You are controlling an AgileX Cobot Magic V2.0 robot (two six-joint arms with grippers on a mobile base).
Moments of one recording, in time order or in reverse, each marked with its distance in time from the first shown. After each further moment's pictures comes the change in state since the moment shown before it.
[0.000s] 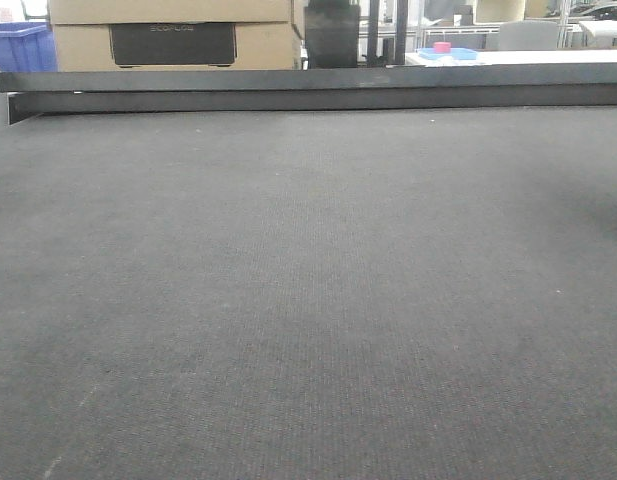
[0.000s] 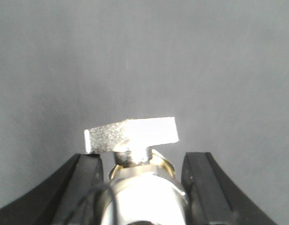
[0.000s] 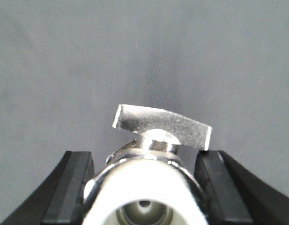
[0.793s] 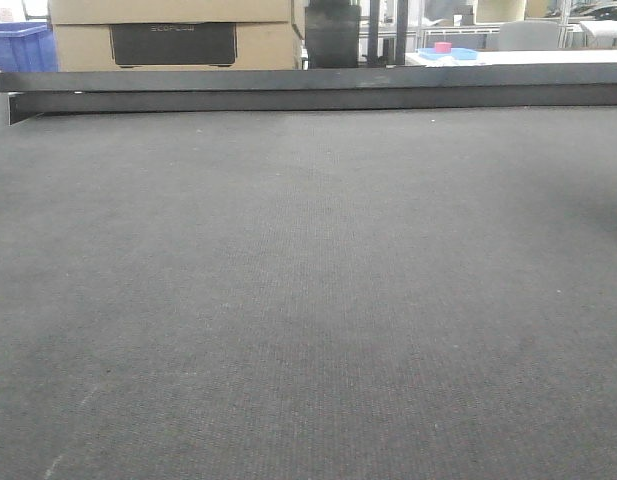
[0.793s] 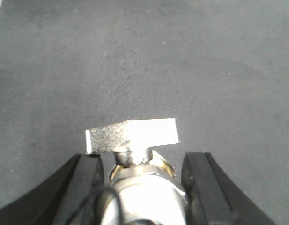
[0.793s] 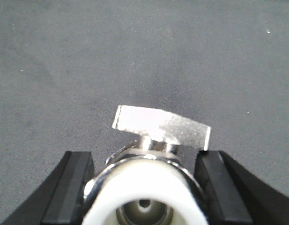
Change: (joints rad) left arm 0.000 -0.106 -0.034 -0.008 -0.003 -0.002; right arm 0.000 -0.035 -0.100 0.019 0.051 0.000
